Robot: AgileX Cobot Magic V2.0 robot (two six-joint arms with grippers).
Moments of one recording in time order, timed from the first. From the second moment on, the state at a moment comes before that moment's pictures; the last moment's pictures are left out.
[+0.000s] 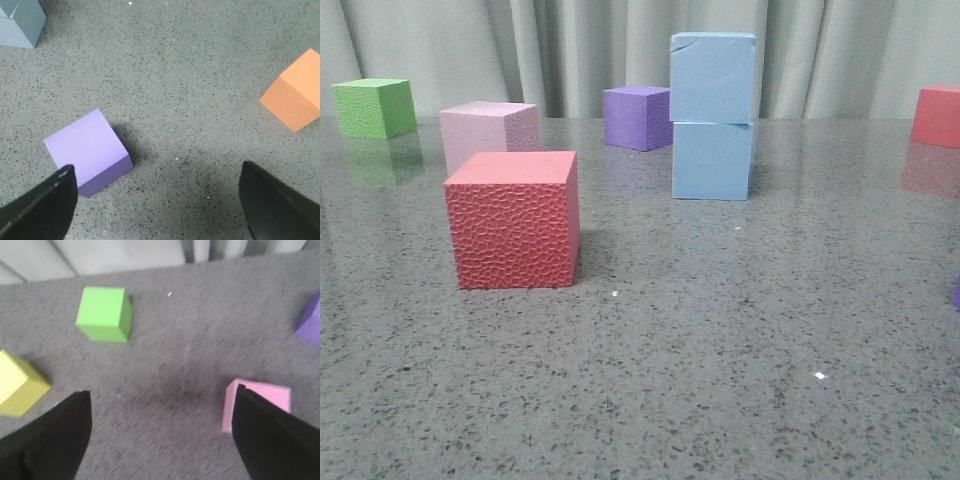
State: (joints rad) left arm -0.26 1.69 -2.03 0.26 1.27 -0.18; right arm 0.11 0.61 -0.91 -0.06 1.11 0.12
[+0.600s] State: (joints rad) left arm -0.26 1.06 -1.32 0.30 1.17 -0.31; right arm 0.11 0.61 -0.91 -0.06 1.11 0.12
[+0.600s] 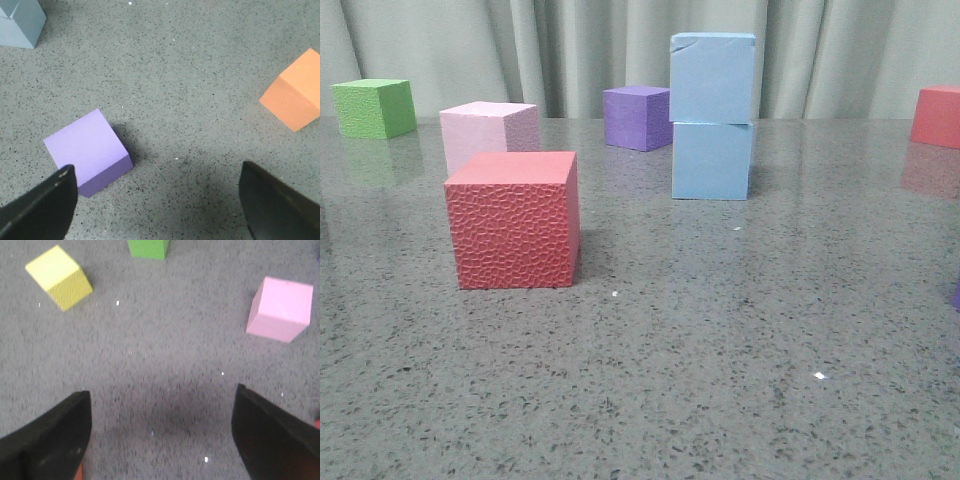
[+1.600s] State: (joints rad) left arm -0.26 0.47 -0.69 0.23 1.02 -0.41; right arm 0.11 0.61 -0.86 -0.05 1.11 0.12
